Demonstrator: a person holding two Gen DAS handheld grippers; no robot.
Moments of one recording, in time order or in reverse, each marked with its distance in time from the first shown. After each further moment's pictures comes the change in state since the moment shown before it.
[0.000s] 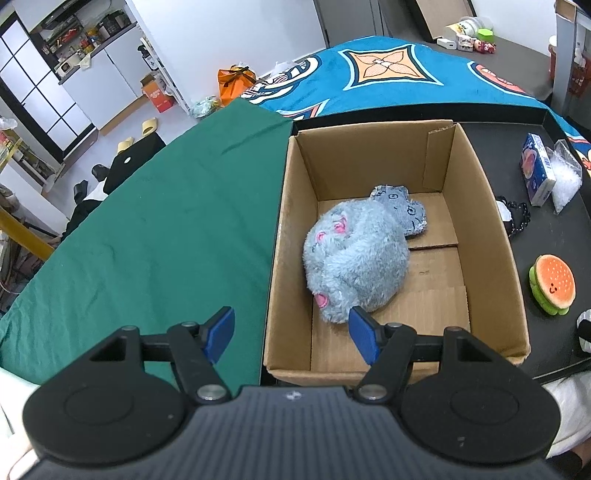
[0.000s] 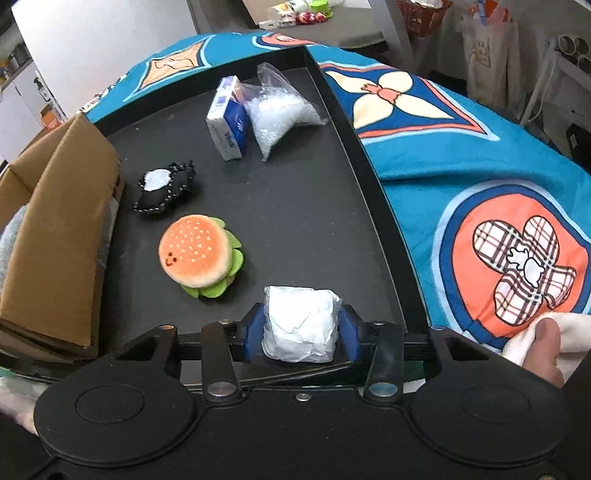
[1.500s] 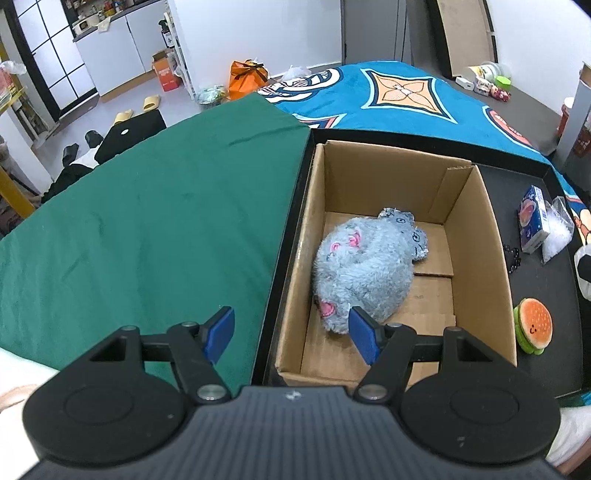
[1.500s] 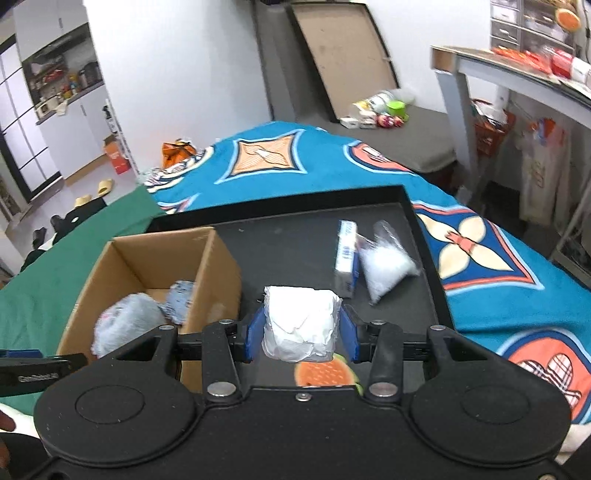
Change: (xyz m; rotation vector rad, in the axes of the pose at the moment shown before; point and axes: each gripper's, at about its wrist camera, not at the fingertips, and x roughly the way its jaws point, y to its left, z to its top) left arm 0.002 0.035 -0.004 -0.180 -0.021 -0.108; right arm -0.072 0.067 0.059 -0.139 -0.237 0.127
